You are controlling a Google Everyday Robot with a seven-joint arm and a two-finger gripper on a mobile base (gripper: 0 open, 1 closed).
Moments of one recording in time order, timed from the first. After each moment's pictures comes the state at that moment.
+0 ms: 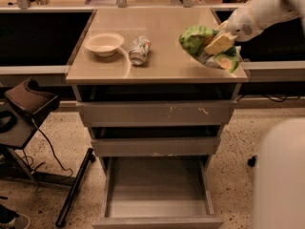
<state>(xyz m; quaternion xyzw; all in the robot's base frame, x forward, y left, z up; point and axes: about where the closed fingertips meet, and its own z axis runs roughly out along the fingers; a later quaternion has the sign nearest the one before) 0.716 -0.198 0.895 -0.54 0.75 0.16 0.34</state>
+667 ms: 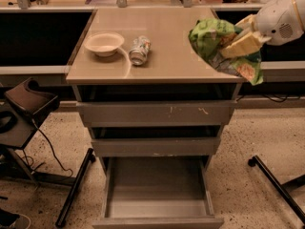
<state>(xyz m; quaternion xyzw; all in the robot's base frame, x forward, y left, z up) 0.600 -0.204 0.966 -0.55 0.71 0.17 0.39</state>
